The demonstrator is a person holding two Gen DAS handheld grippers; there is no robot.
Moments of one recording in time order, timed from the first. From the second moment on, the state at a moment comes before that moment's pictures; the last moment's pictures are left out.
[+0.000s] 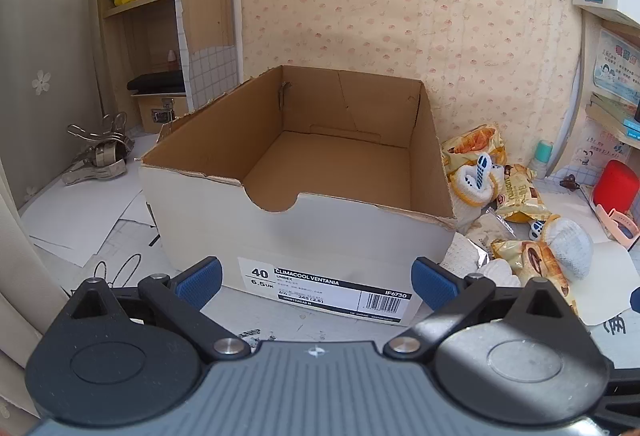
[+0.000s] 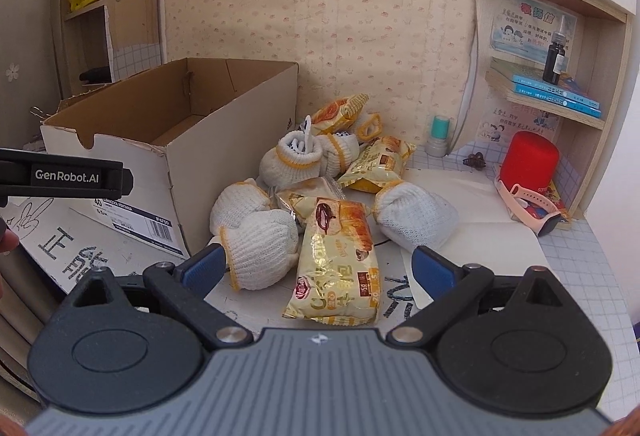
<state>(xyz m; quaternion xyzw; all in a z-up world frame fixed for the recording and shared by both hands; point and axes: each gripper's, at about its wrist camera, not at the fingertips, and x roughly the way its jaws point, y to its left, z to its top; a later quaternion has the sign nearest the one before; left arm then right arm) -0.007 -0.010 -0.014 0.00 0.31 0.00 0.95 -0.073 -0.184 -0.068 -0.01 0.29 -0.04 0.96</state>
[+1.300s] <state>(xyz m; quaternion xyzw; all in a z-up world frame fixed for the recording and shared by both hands) -0.005 -0.012 -0.019 0.01 0.31 0.00 0.95 -0.066 -0.169 -0.071 -0.04 0.30 -0.02 0.95</state>
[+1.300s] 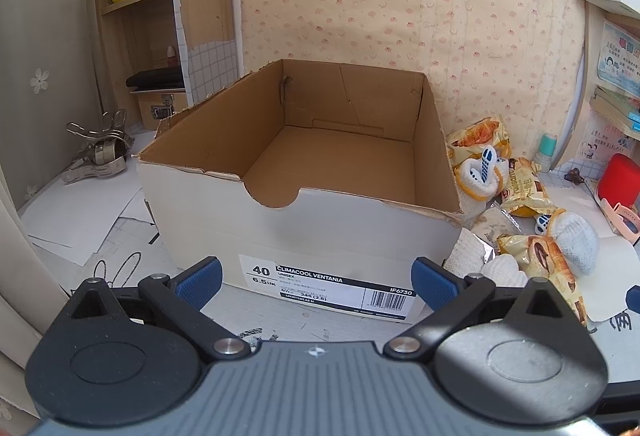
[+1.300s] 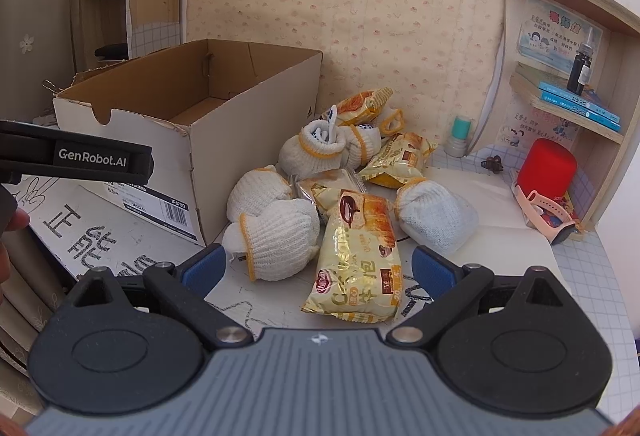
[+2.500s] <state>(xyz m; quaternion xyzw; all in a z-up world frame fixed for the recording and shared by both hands) -0.034 -0.084 -0.075 0.04 0.29 -0.19 0.94 -0.101 -0.279 -0.095 0.05 0.28 -0.13 0.95</state>
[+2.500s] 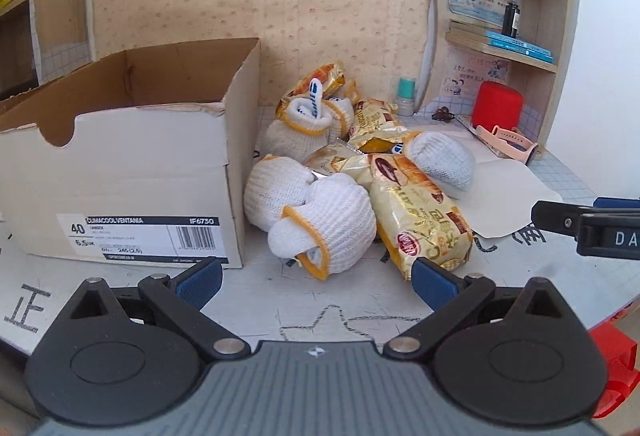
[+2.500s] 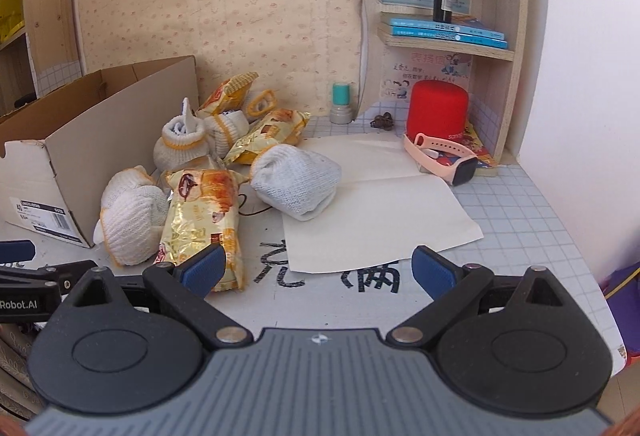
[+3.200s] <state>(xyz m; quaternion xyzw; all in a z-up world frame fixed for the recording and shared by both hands) -0.002 -0.095 -0.094 0.02 0.26 -0.24 0.94 -0.099 -0.310 -0.106 0.09 0.28 -0.15 0.94</state>
